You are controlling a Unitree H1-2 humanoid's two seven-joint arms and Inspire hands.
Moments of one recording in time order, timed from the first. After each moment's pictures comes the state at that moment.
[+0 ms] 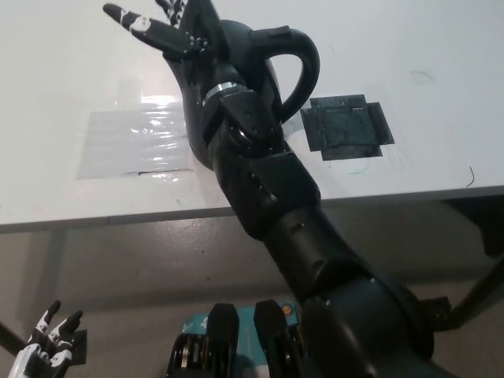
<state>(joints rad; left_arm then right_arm) 0.19 0.16 0.25 -0.03 -0.38 0.01 -0.18 -1.20 0.32 -0.10 0.95 0.25 -0.22 -0.08</state>
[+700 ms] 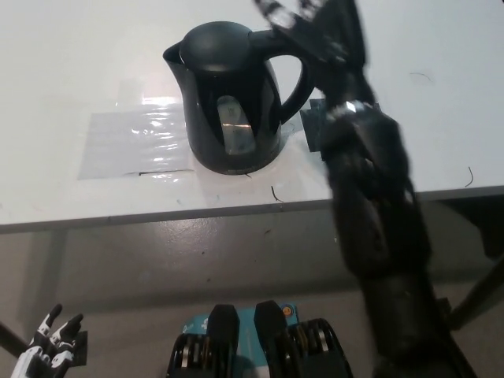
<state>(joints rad) 0.18 0.16 0.25 0.00 -0.38 0.02 -0.18 -0.82 0.15 -0.07 0.24 0.25 0.00 -0.08</state>
